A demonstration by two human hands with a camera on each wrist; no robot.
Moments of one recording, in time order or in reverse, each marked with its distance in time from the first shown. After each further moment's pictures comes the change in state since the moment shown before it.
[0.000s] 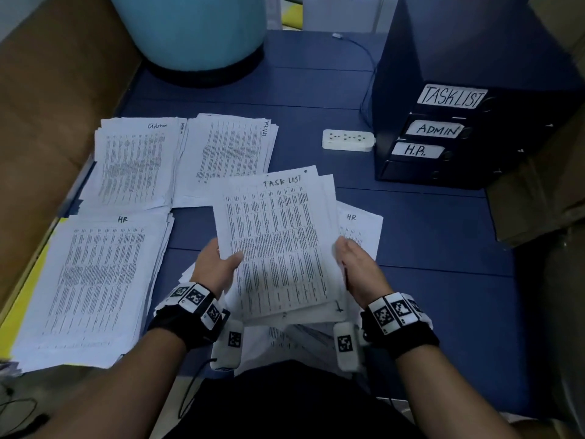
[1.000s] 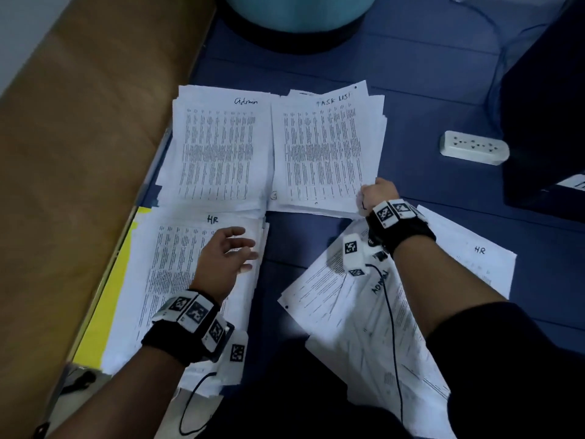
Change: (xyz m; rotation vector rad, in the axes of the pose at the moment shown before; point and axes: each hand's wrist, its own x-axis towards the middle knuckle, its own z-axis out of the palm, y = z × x) left_hand 0.092 -0.068 -0.177 -0.388 0.030 -0.124; right_hand 0.230 -0.075 0.198 -0.494 0.270 0.129
